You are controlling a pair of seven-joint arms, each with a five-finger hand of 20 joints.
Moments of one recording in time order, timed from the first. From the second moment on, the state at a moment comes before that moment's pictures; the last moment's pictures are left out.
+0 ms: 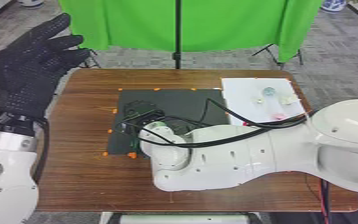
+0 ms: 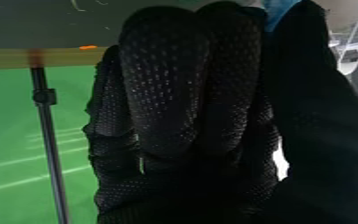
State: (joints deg) left arm 120.6 -35.6 -101.1 -138.2 29.1 20.4 21.4; right arm -16.3 -78.5 -19.9 -92.7 -95.1 20.4 56.1
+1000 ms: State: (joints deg) left arm 130.2 -41.5 -109.0 -140.4 30.1 19.7 18.7; right arm -17.7 -70.4 -14.3 -102.6 -97.5 22.0 50.0
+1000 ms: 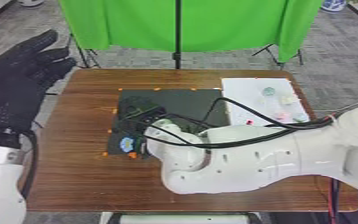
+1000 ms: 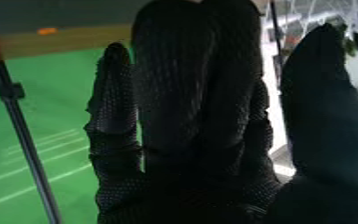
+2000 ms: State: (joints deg) left arm 140.8 -44.0 -110.3 -142.2 28.0 23.4 24.0; right arm -60.3 -34.5 36.8 -110.7 -106.1 8.9 60.6
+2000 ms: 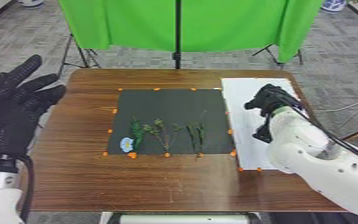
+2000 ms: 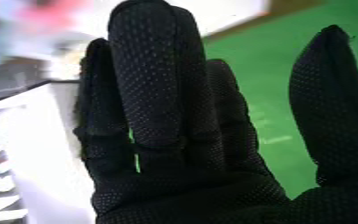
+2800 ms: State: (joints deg) left arm 138.7 -44.2 -108.3 -141.8 28.3 23.3 22.9; right arm -59.6 -31.8 31.7 -103.0 -106.6 5.9 64.2
